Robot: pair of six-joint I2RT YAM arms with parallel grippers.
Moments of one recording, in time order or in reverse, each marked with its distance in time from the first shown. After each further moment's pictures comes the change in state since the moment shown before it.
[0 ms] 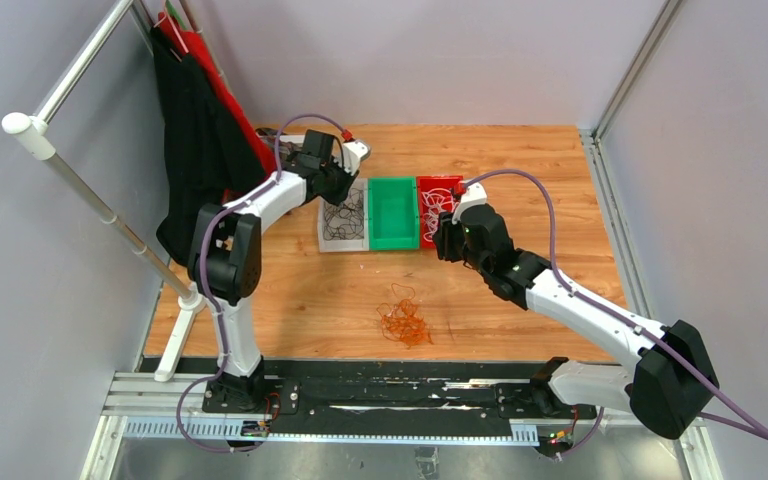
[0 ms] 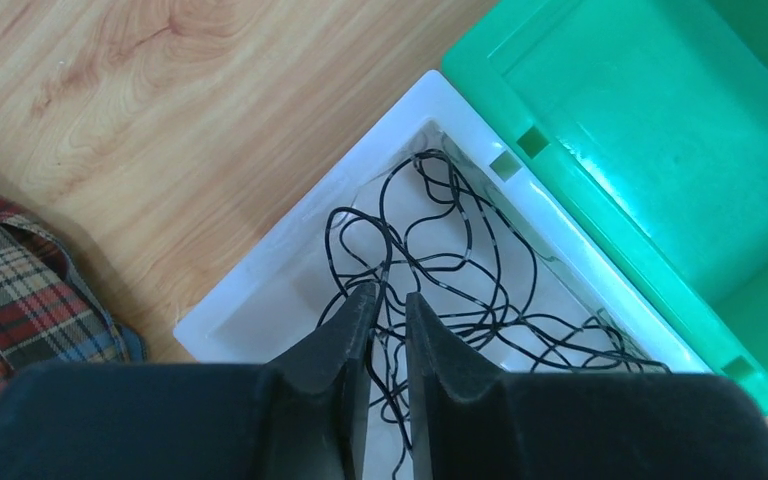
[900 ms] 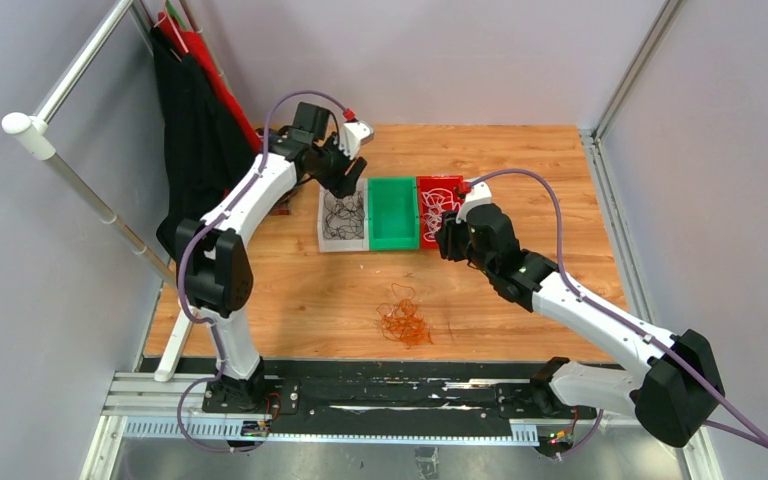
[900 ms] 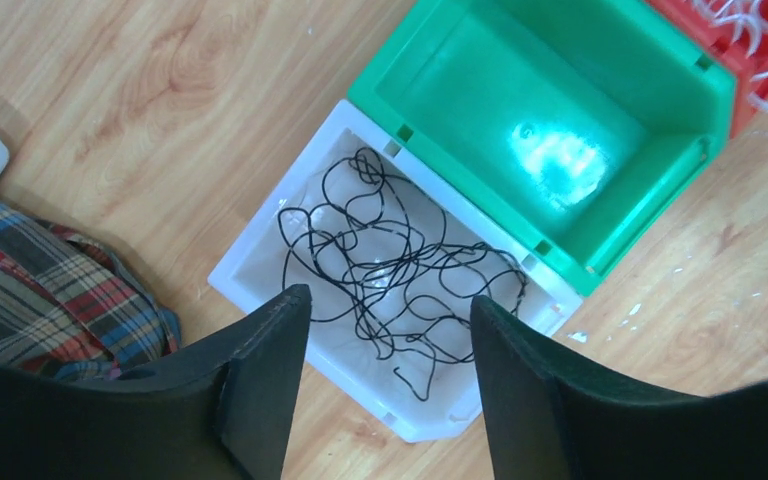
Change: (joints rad) left arm -0.018 -0.101 0.238 -0.369 0.106 0.063; right arm -0.005 -0.044 0.006 -0.027 -0.013 -0.008
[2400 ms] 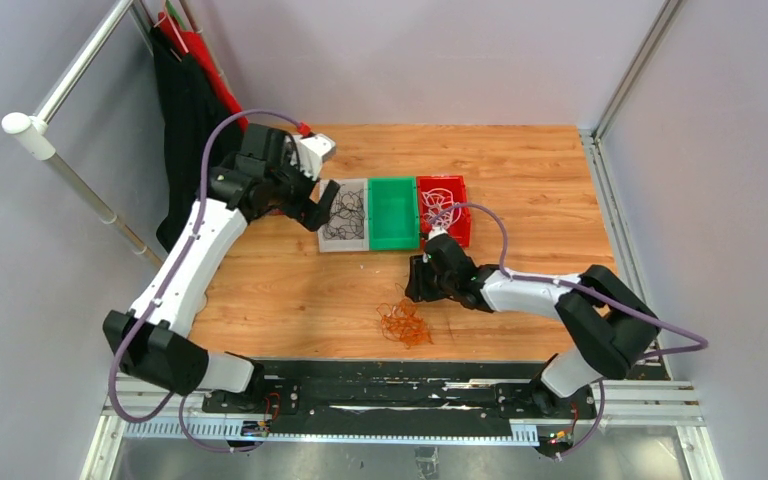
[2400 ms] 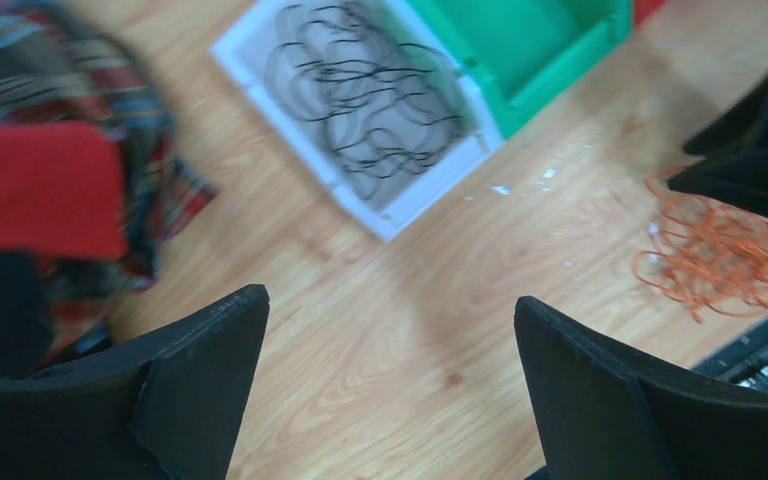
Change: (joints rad) left arm 0.005 -0.458 -0.253 -0.189 -0.052 -0.124; right arm 0.091 0.370 -0.132 0.140 -0.227 0.242
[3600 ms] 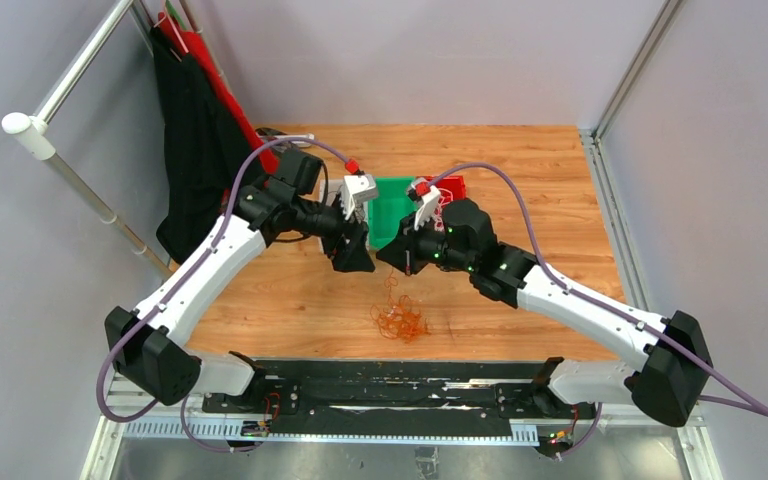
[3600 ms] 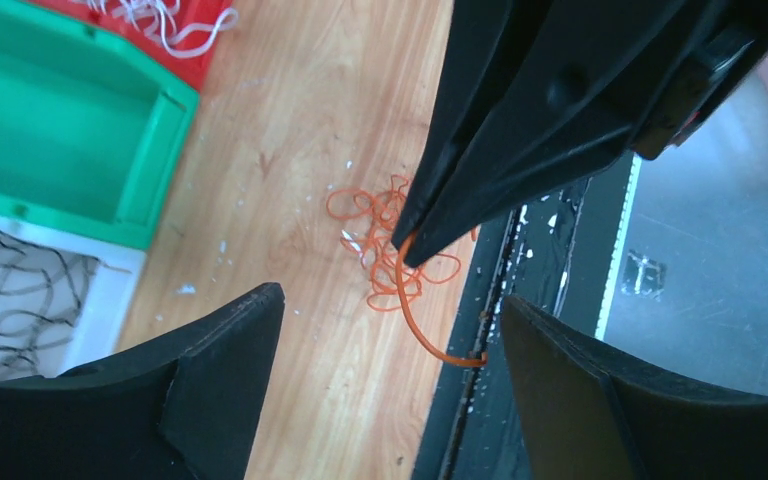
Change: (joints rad) left arm -0.181 -0.060 -0.159 0.053 0.494 0.008; right arm 0.074 -0.283 0.282 -0.061 -0.237 -0.103
